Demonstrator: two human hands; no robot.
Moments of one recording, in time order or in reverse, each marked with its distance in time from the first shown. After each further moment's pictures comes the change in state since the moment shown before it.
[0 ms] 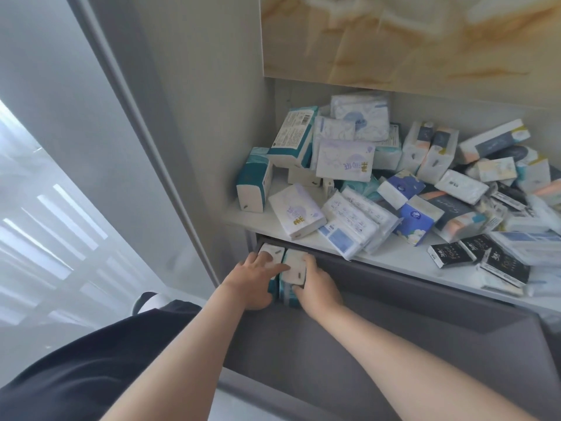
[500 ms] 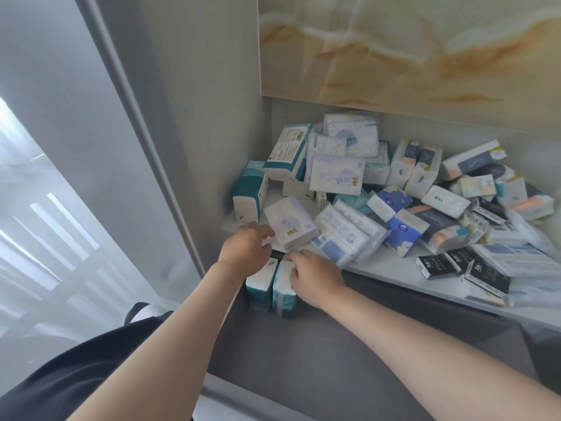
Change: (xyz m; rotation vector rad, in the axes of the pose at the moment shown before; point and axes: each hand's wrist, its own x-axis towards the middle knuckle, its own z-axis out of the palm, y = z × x) left_hand 0.017 0.002 -0.066 -0.328 0.476 -0.156; right_hand 0.001 -0.035 -0.066 -0.326 0.040 -0.305
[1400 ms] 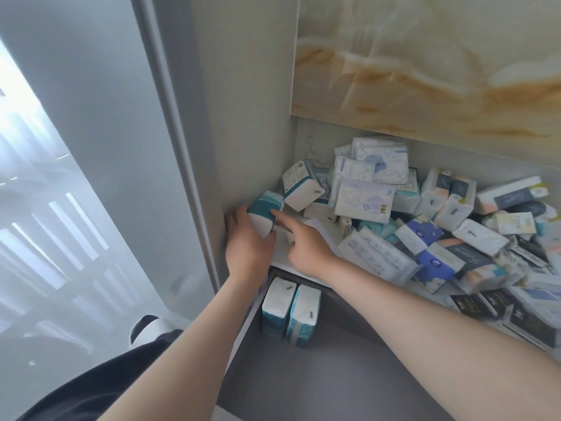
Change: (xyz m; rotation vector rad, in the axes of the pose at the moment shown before) left_hand 0.024 -0.003 -0.027 -0.380 0.507 -0.393; right_hand 0.098 -0.041 -0.036 0.503 0.028 -0.100
